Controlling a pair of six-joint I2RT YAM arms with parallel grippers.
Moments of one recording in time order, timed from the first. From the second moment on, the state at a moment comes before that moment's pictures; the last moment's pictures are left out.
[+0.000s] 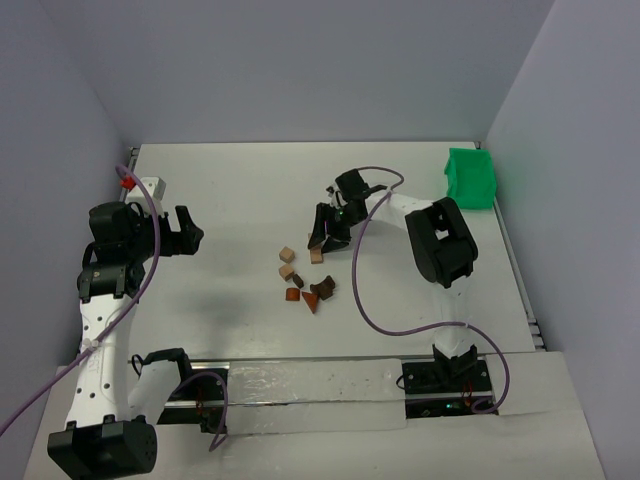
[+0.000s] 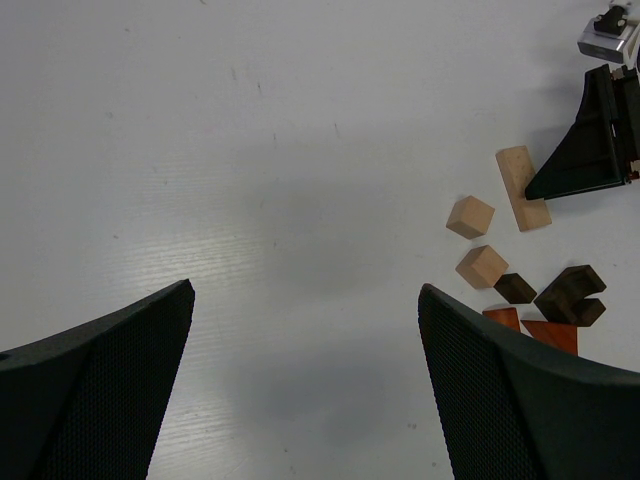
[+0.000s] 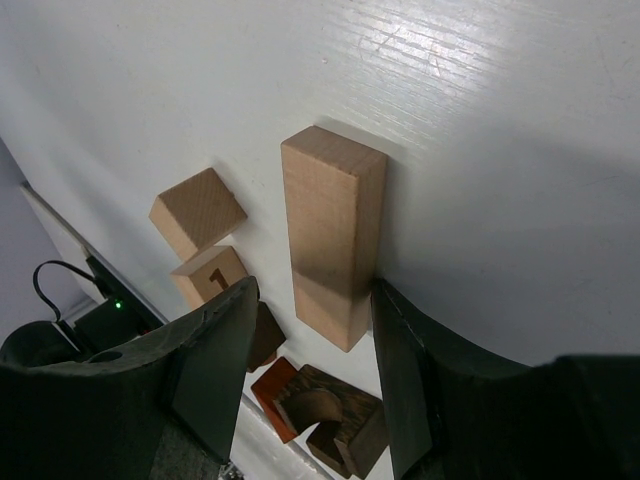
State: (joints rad) left arm 0.12 0.86 0.91 -0.58 0.35 0.01; right arm 0.46 2.11 1.43 -0.46 -0.55 0.54
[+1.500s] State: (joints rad) left arm 0.12 0.86 0.91 -0.58 0.35 0.01; right arm 0.47 1.92 1.40 -0.59 -0.43 0.38
